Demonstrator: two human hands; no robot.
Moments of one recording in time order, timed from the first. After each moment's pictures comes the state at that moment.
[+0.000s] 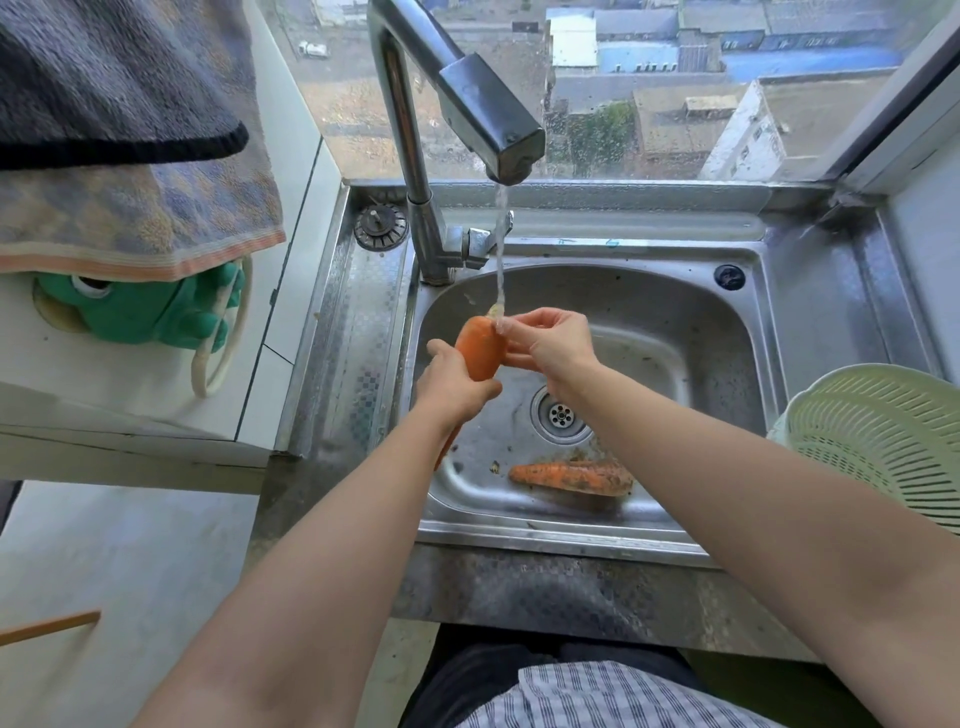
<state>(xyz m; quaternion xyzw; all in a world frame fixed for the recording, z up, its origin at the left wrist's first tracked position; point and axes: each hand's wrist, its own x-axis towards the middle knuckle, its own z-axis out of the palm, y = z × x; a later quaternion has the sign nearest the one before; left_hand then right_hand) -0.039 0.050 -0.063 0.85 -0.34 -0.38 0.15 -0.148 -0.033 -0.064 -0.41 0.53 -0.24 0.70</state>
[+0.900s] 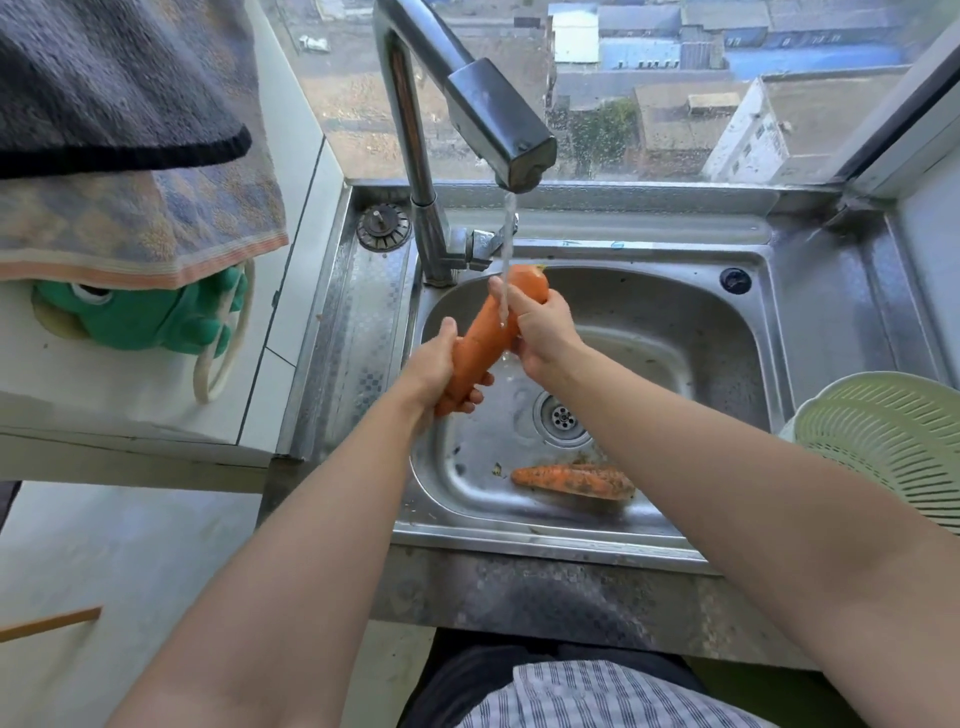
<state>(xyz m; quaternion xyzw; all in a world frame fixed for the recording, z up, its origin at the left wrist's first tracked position) -0.016 0.045 -0.056 0.70 -0.16 -0.58 0.38 -0.113 -0.049 -0.064 -0.28 0.53 -0.28 0.75</state>
